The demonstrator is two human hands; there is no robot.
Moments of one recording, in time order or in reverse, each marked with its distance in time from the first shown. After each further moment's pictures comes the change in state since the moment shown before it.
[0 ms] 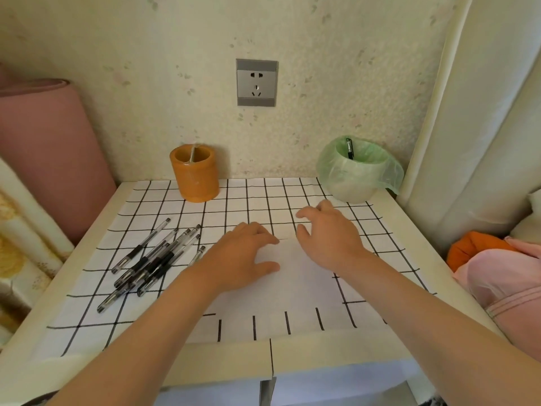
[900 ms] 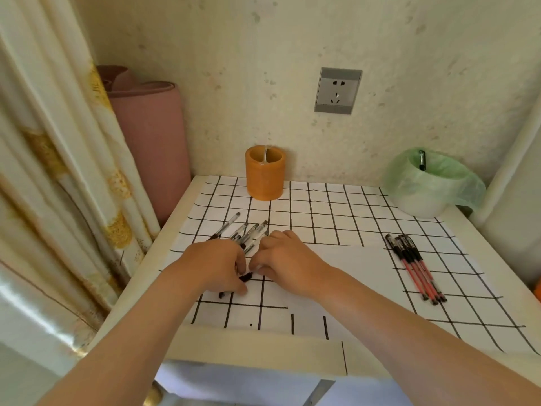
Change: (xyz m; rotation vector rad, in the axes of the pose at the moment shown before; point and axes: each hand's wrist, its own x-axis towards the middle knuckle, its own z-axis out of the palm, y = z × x) left_hand -0.097 -0.072 -0.072 0.189 -0.289 -0.537; right_hand -0.005 -0.145 0.076 -0.010 -0.197 -0.816
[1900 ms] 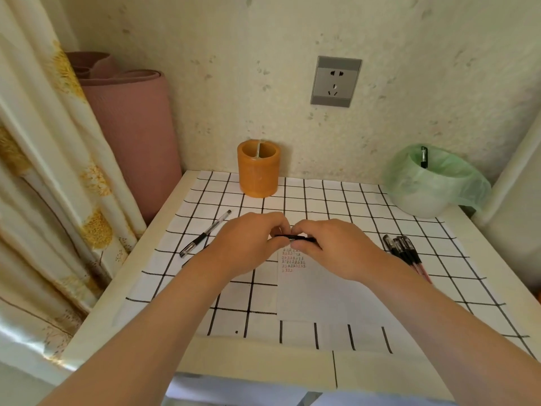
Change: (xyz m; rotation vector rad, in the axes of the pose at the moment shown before) left_hand 0.035 0.054 -0.006 -0.298 0.385 0.326; right_hand -0.044 0.059 -0.050 0.084 0.027 0.279
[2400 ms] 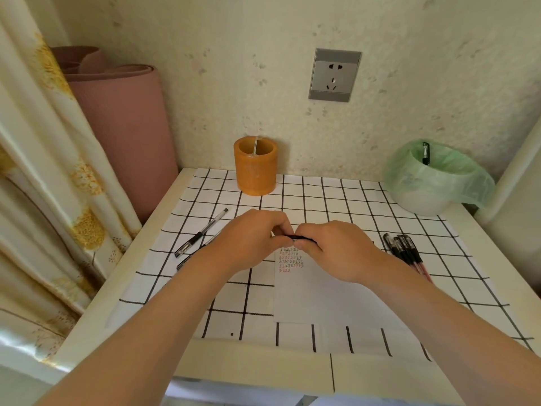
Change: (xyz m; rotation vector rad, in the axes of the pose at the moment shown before) left_hand 0.016 -0.004 0.010 -0.156 -0.050 -0.014; right_hand -0.002 0.008 0.003 -0.046 -0.031 0.015
